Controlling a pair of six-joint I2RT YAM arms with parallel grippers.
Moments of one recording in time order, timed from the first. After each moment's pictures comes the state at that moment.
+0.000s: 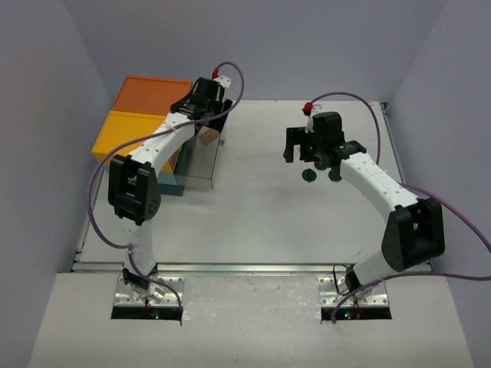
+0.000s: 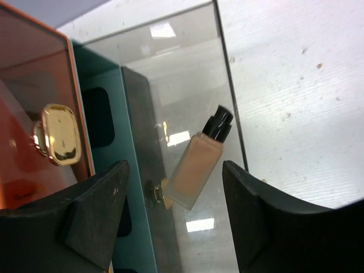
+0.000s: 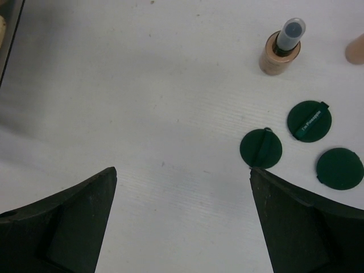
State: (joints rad) left arm -0.34 1.98 1.81 -0.53 -0.25 0.13; right arm 0.31 1.51 1.13 -0.32 -0.03 0.19
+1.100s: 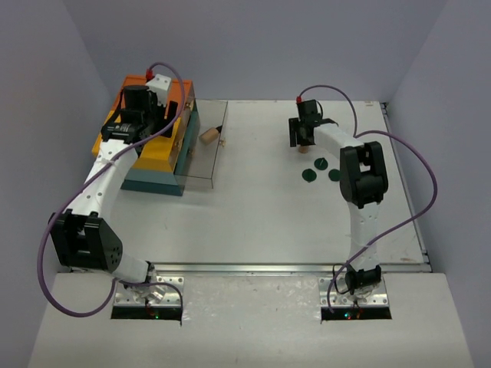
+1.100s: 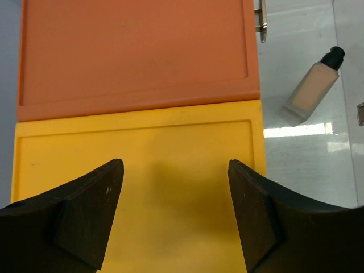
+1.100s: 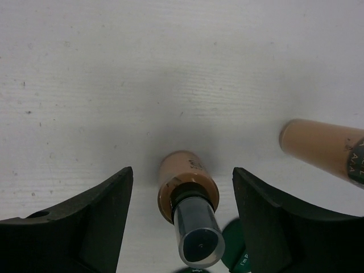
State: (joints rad) left arm -0.07 1.46 1.40 -0.49 -0.12 0.24; right arm 0.22 2.23 1.66 -0.31 0.23 0.08
